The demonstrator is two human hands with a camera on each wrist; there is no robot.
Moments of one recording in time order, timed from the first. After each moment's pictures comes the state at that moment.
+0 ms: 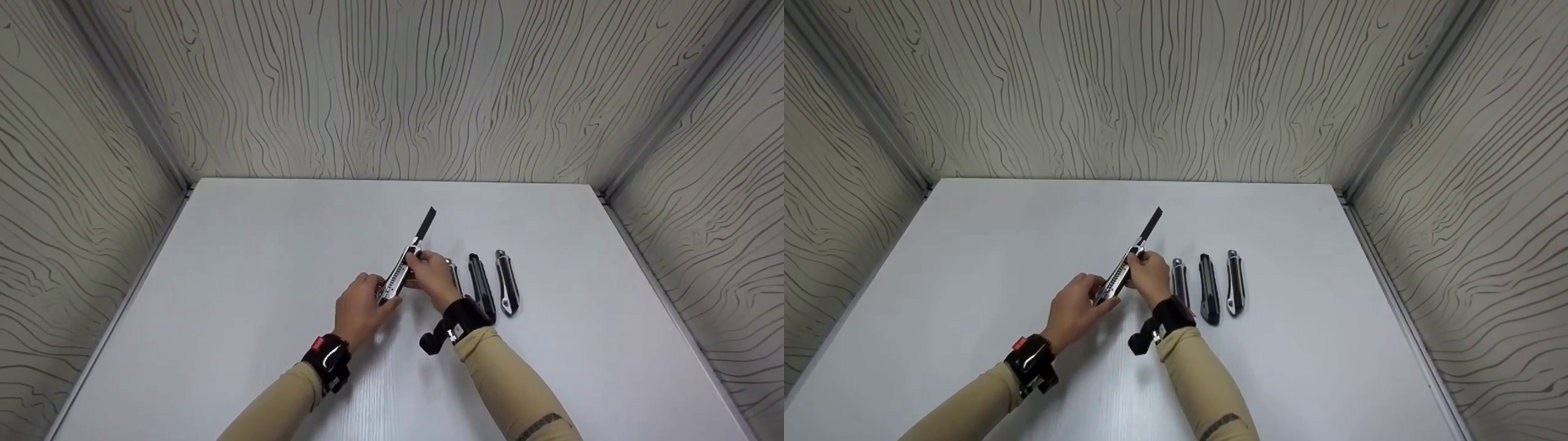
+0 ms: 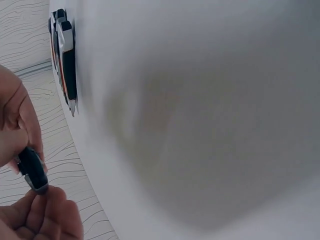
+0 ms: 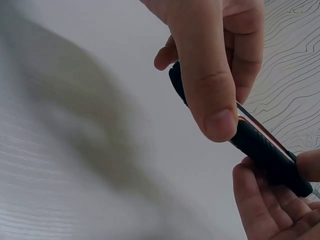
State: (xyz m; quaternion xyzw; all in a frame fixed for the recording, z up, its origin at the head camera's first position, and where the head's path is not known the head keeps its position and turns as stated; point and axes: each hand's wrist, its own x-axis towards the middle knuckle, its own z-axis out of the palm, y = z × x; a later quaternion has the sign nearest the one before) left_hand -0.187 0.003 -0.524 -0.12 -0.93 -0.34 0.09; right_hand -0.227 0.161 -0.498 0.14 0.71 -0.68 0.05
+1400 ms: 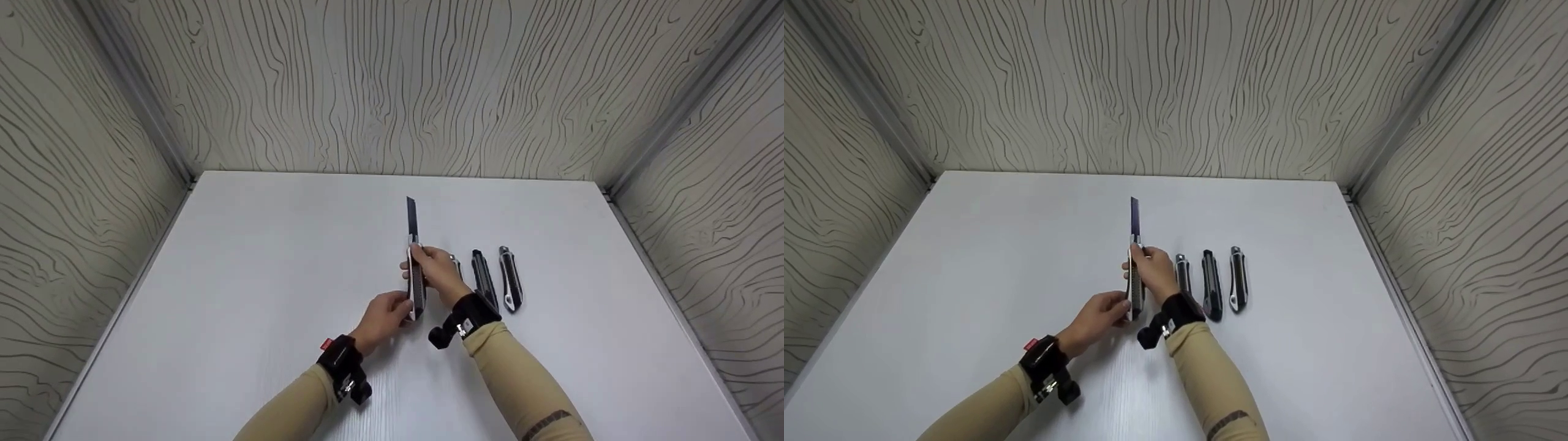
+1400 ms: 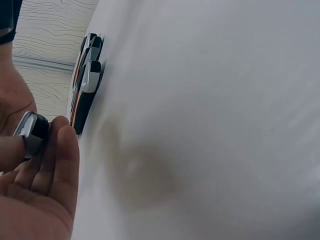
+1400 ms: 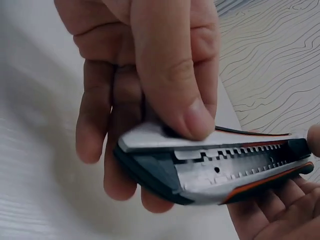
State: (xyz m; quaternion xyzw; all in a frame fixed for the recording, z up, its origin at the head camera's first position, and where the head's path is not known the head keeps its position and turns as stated) left_hand -0.174 0.021 -0.535 -0.13 -0.75 -0.62 -0.18; right_hand -0.225 0.173 -0.495 0.11 0.74 -0.66 0.11
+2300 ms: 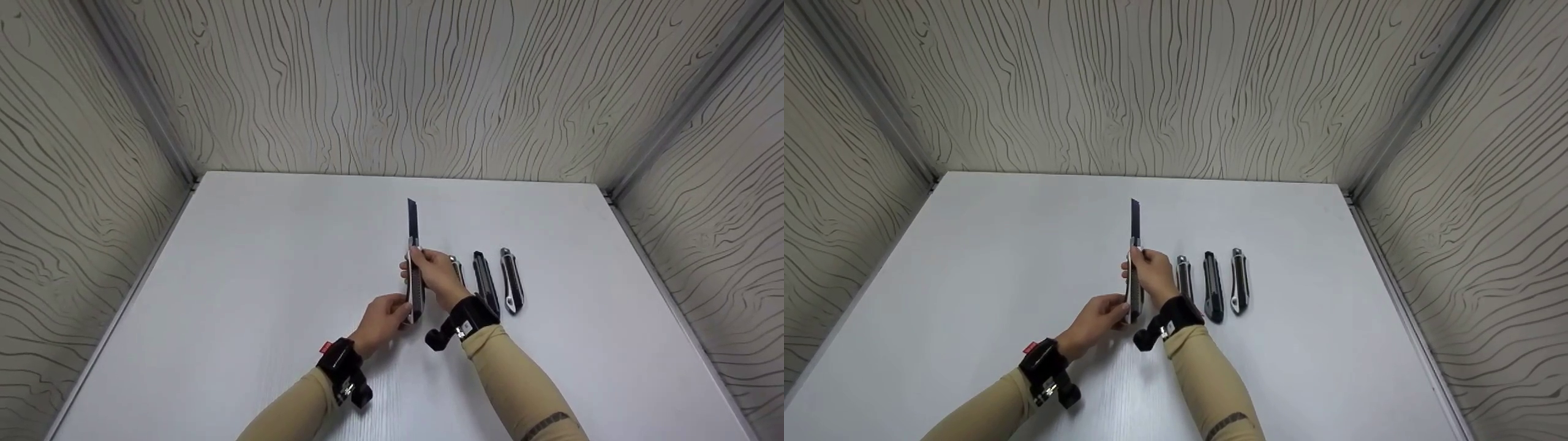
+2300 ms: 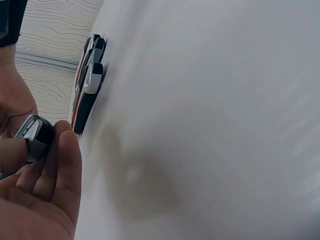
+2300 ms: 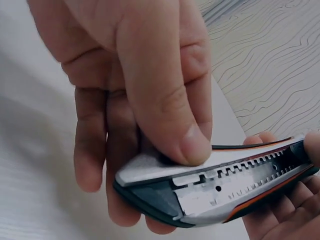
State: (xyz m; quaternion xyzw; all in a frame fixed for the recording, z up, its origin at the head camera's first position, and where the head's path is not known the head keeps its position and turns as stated) left_hand -0.165 0.020 -0.526 -0.12 -0.75 -0.63 -0.17; right_hand -0.224 0.166 -0.499 0.12 0.71 -0.68 0.09
